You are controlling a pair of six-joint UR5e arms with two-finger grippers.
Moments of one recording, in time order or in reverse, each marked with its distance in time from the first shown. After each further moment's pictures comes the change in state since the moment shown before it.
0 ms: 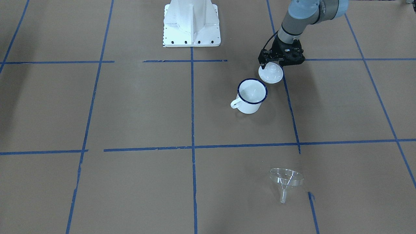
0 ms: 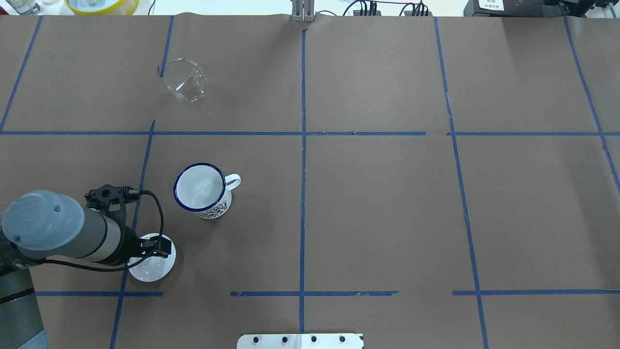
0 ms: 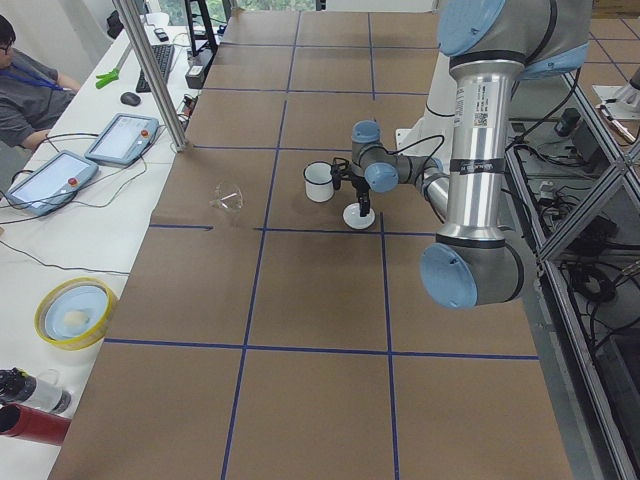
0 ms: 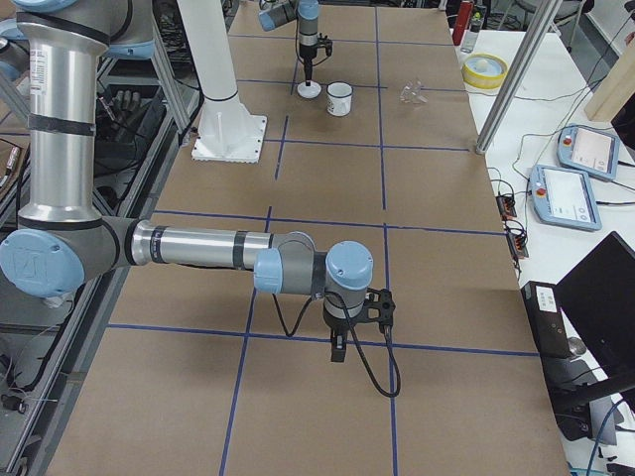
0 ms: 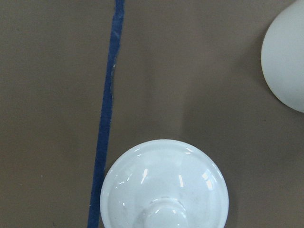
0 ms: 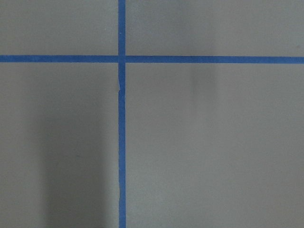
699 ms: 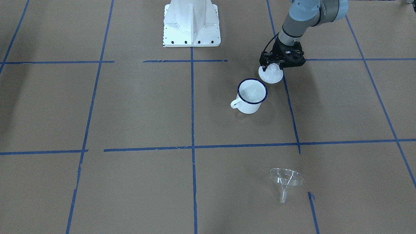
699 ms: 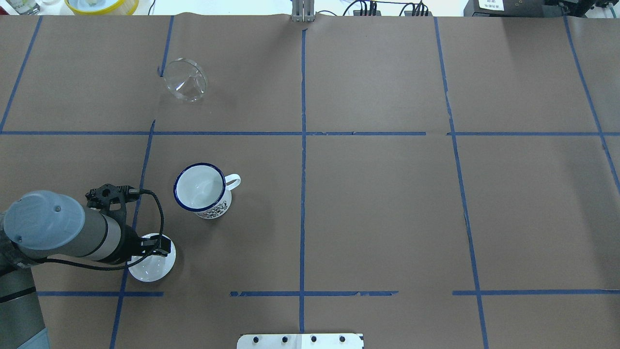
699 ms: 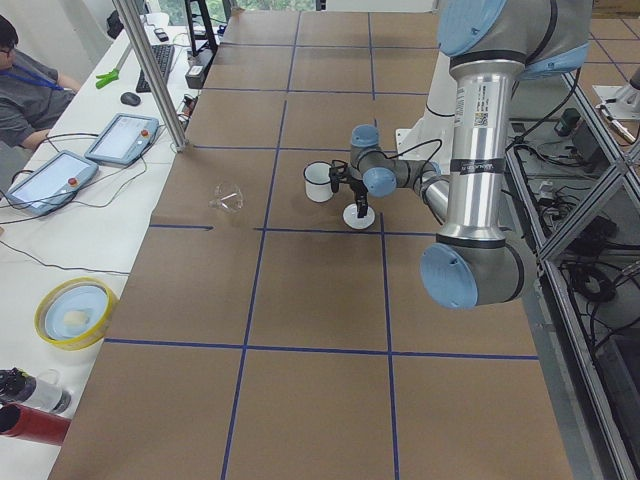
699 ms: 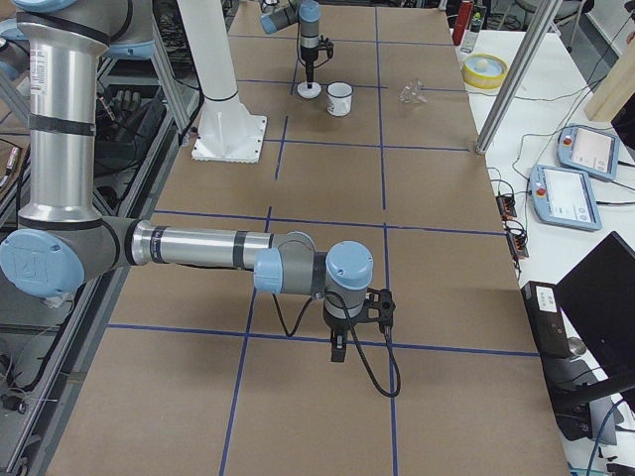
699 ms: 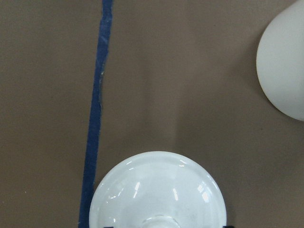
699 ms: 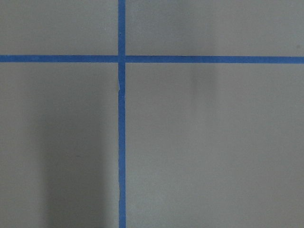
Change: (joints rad) left arm -0.008 0.001 0.009 -0.016 0.004 0.002; right arm 0.000 0.000 0.000 0.000 0.000 0.000
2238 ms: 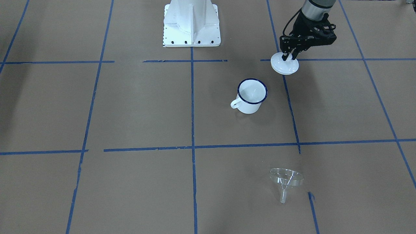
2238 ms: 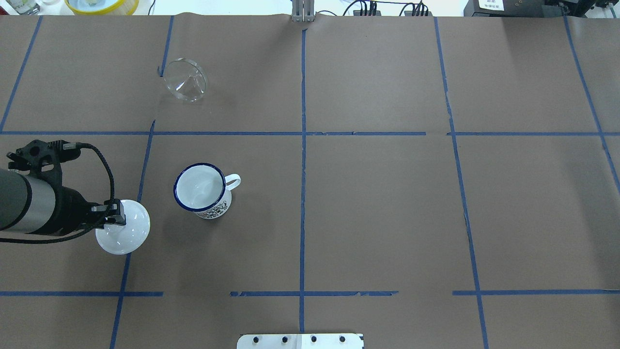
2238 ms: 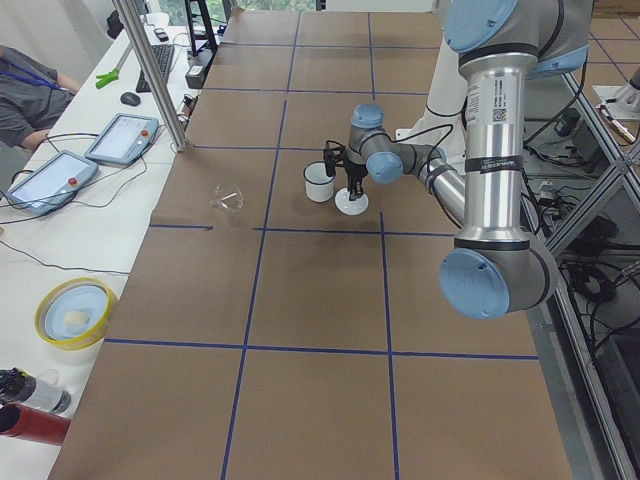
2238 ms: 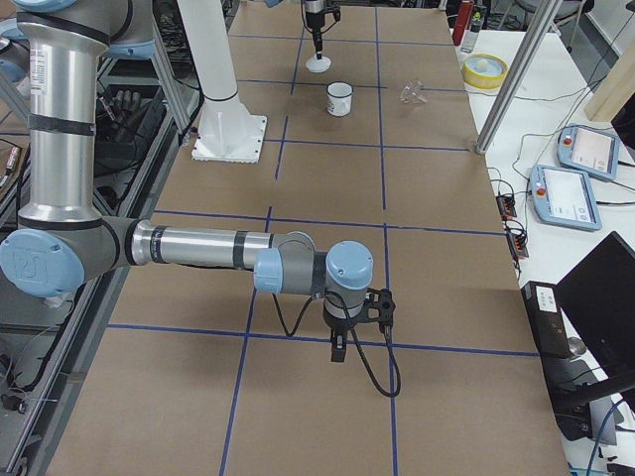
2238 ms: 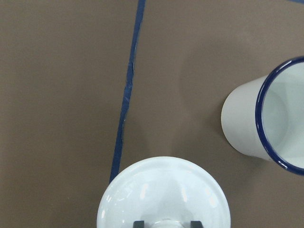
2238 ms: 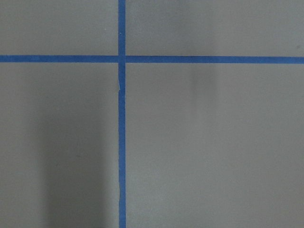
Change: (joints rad) left arm -0.165 0.043 -0.259 0.165 -0.013 0.012; right arm 0.000 0.000 0.000 0.000 0.000 0.000
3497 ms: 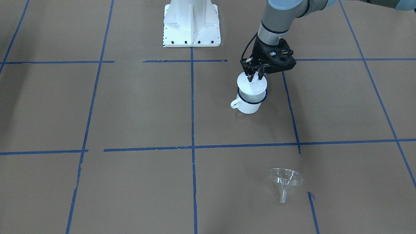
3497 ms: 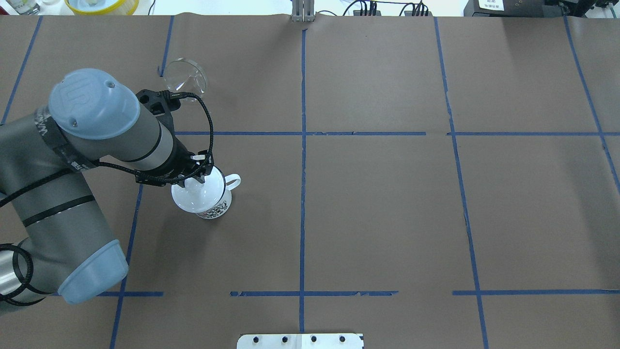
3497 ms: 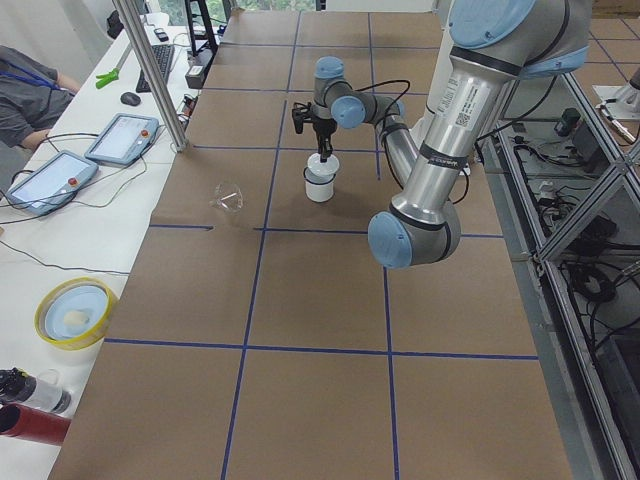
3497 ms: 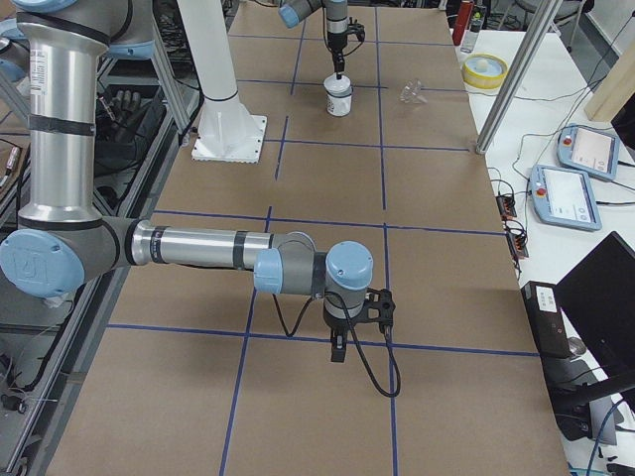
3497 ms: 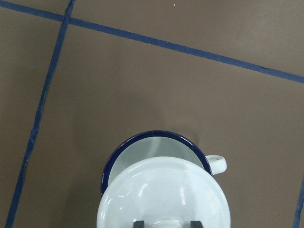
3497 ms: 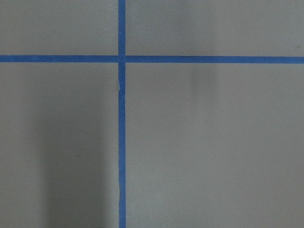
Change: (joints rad) left arm -0.031 -0.478 0.275 0.265 -0.046 0.007; right arm 0.000 0.000 0.000 0.000 0.000 0.000
